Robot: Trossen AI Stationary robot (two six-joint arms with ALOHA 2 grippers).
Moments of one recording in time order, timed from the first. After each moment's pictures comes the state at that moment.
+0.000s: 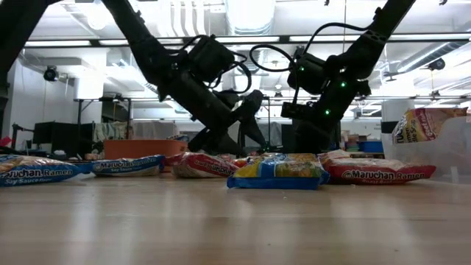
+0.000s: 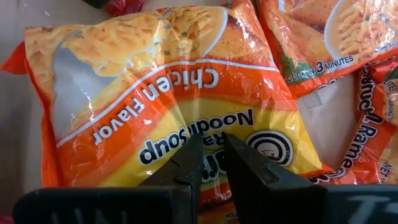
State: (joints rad) left arm 0.19 1.93 0.99 0.35 -0.24 -0.71; right arm -0.37 1.70 0.77 -0.03 0.02 -0.14
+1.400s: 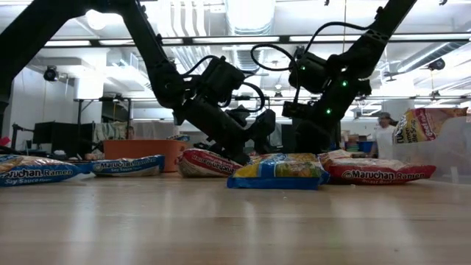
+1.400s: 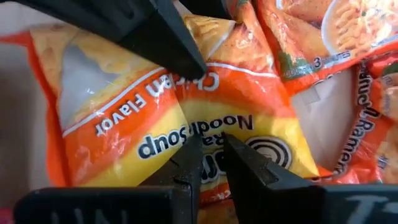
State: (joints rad) left arm 0.22 2.12 1.07 0.52 -0.27 -0.68; right arm -0.37 1.66 0.77 -0.02 0.01 -0.13
